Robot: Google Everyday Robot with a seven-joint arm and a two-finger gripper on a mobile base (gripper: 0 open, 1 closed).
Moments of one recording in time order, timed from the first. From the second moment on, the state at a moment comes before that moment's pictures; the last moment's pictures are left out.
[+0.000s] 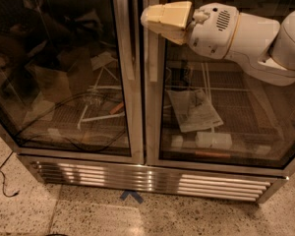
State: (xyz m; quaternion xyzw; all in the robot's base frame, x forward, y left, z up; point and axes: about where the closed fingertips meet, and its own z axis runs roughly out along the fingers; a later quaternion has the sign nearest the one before) arm 0.543 -0.022 1.059 -0.65 -0.13 -0.37 0.65
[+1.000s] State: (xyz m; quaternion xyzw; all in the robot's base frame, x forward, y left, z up) arm 0.535 -0.046 1.060 -0.64 -0.10 -0.40 0.64
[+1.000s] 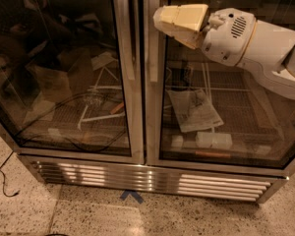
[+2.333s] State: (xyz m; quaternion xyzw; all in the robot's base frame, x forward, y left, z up) arm 0.592 -0.057 1.058 -0.69 -0.09 -0.43 0.58
